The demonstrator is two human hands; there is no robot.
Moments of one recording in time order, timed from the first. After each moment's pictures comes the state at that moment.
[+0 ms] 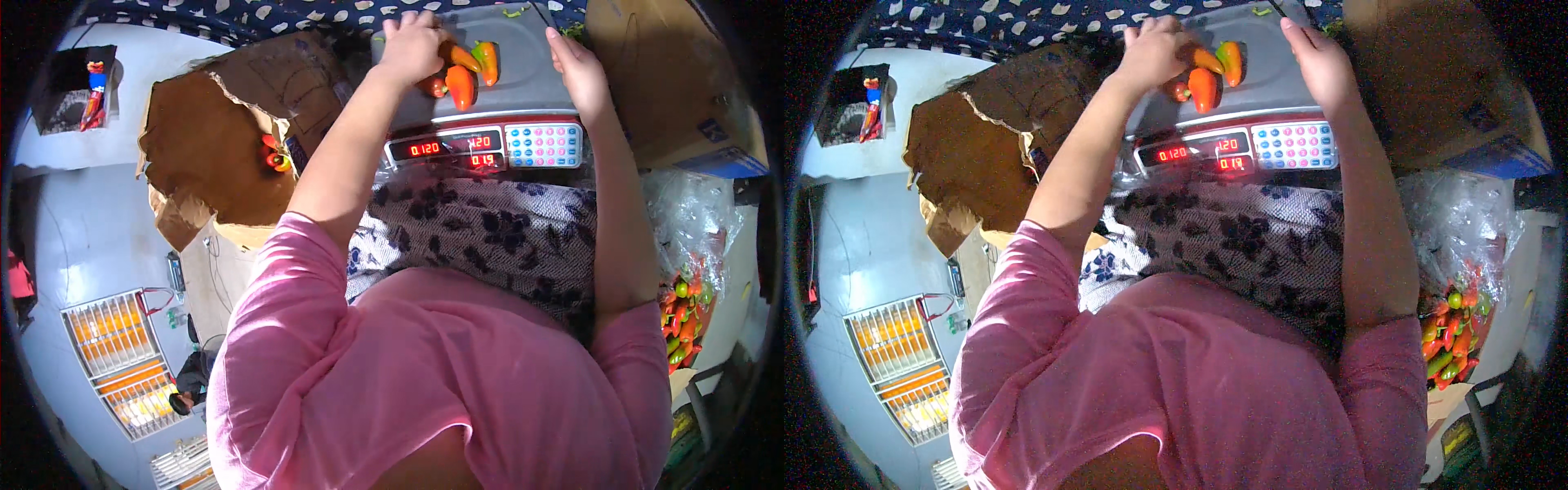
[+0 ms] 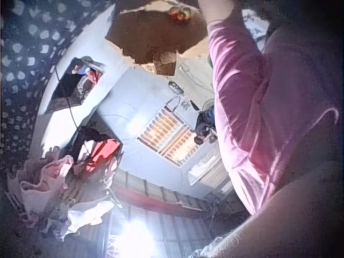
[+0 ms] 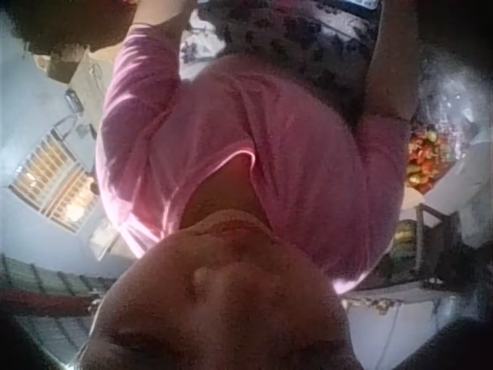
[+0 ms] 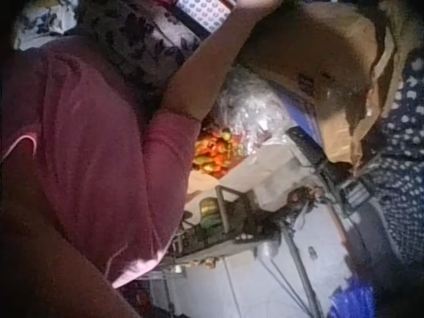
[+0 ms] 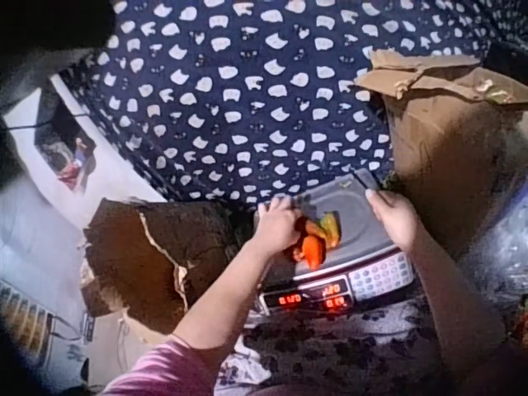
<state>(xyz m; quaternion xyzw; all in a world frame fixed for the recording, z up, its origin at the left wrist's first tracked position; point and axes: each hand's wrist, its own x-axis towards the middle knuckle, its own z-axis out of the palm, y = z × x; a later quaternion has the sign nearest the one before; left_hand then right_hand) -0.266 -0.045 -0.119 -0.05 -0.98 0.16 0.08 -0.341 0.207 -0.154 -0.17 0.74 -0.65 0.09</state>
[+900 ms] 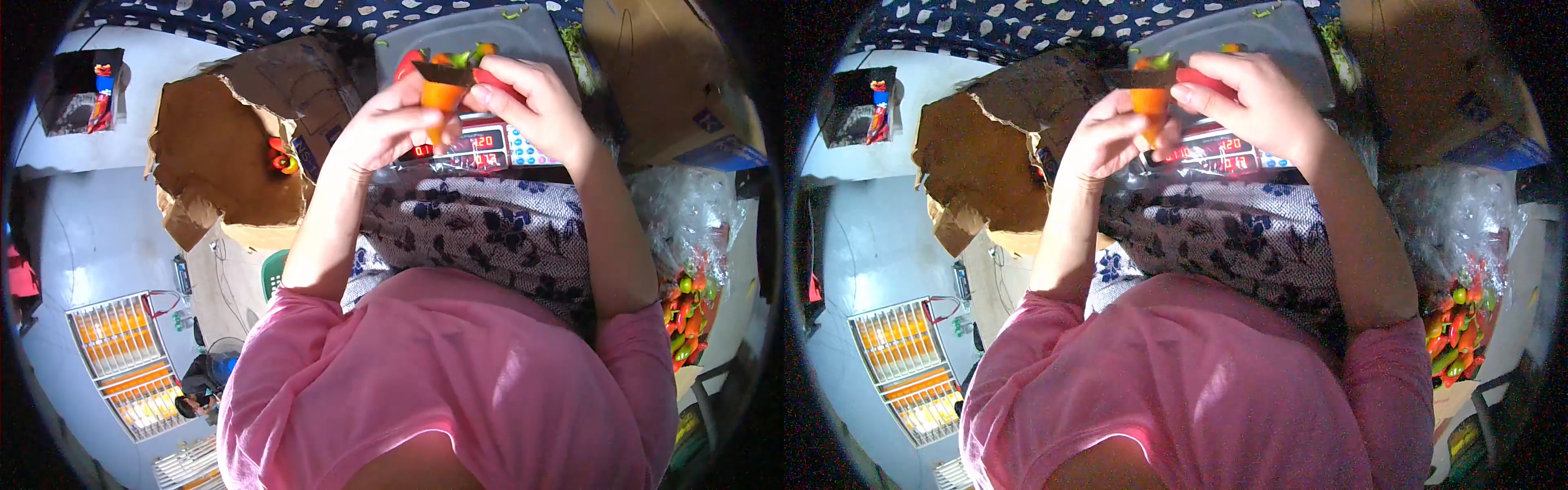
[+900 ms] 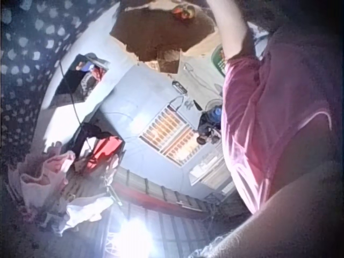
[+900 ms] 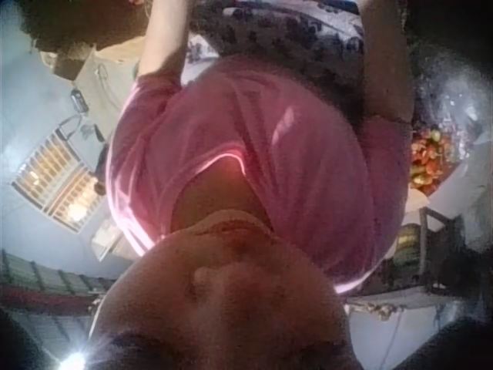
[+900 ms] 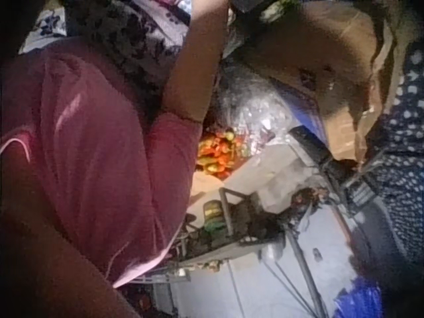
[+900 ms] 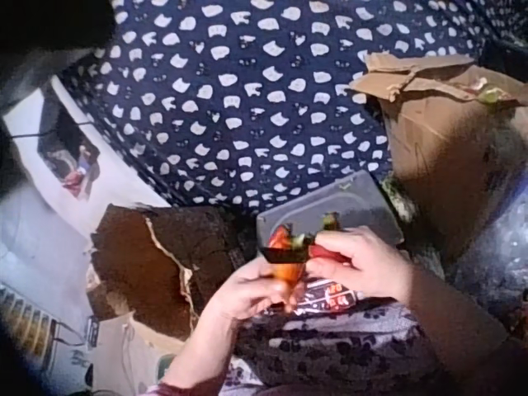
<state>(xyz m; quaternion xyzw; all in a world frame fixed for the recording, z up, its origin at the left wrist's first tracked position) -0.151 0.007 -0.047 -0.05 -0.61 -0.78 -0.15 -0.260 0.198 -0.082 -0.50 0.64 -0.59 0.04</state>
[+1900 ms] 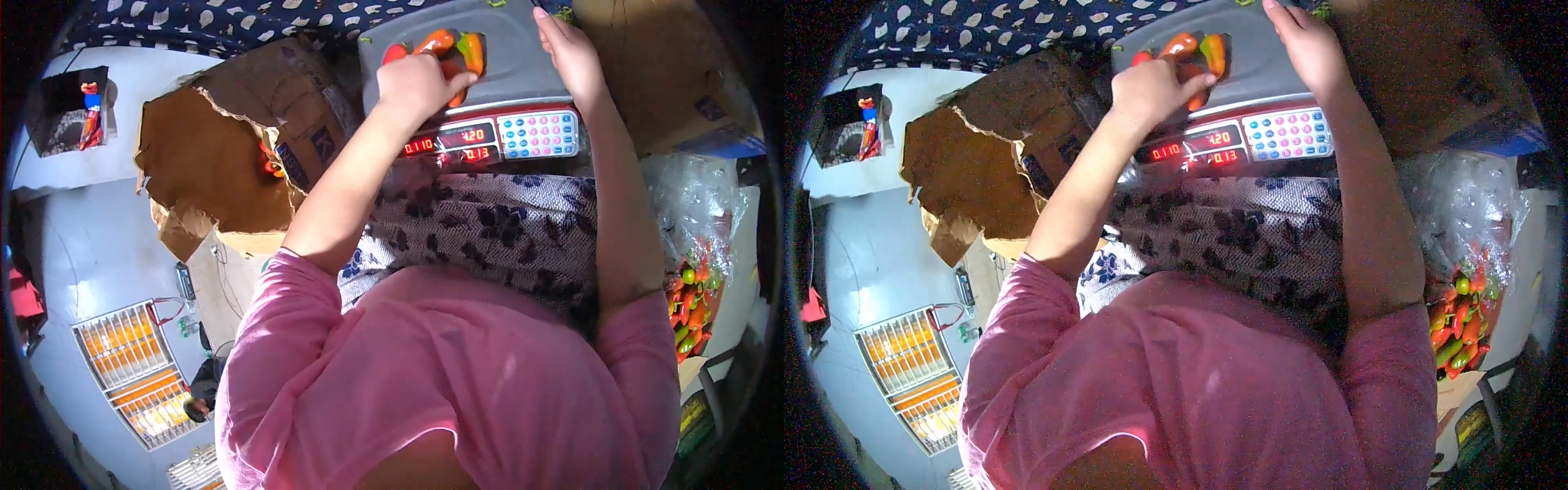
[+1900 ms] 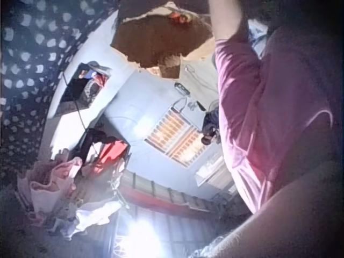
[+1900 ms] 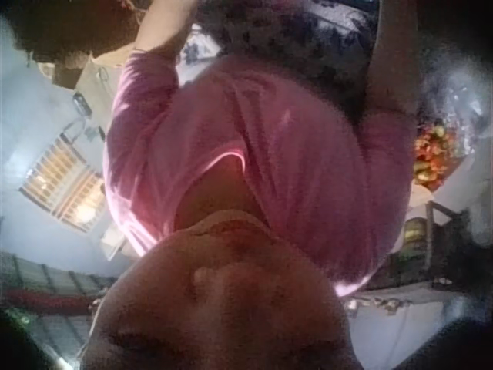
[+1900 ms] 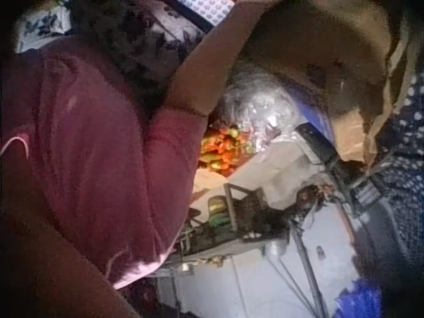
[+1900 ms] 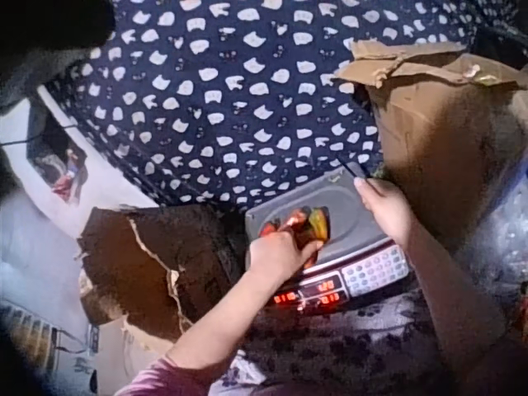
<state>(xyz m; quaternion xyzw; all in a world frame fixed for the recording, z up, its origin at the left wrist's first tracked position) -0.227 0.026 -0.092 0.14 -0.98 0.08 -0.10 -0.349 0.209 -0.160 -0.16 0.70 -0.69 0.13</state>
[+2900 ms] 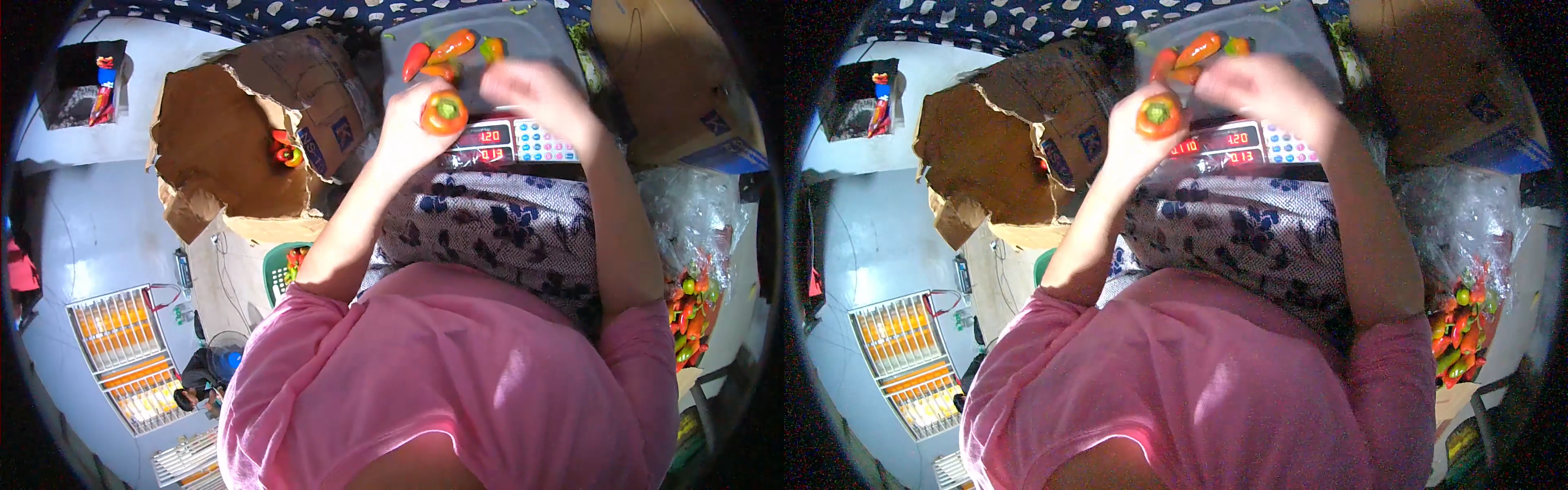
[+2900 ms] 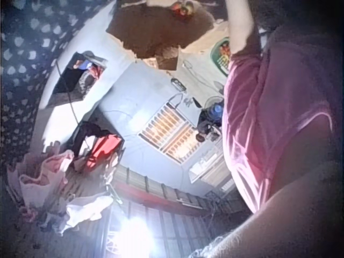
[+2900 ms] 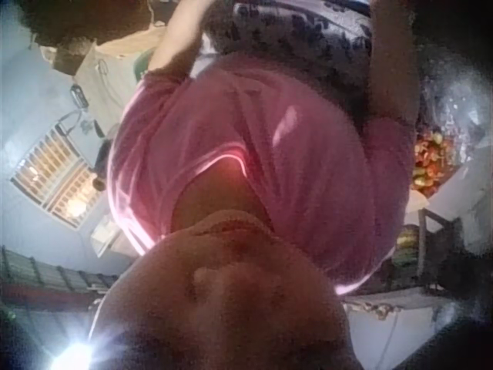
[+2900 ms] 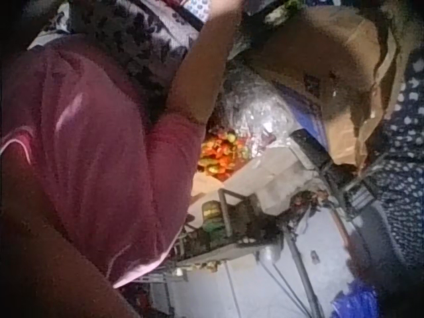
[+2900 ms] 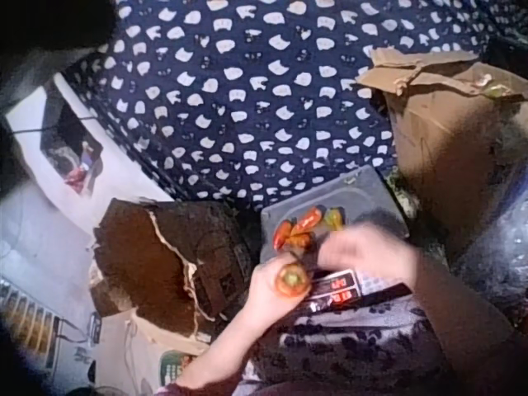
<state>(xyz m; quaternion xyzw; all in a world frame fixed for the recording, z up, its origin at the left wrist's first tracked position) -0.142 0.020 -0.081 -0.03 -0.93 -0.31 0.21 -0.271 0.192 -0.105 -0.48 0.66 -0.56 0.17</state>
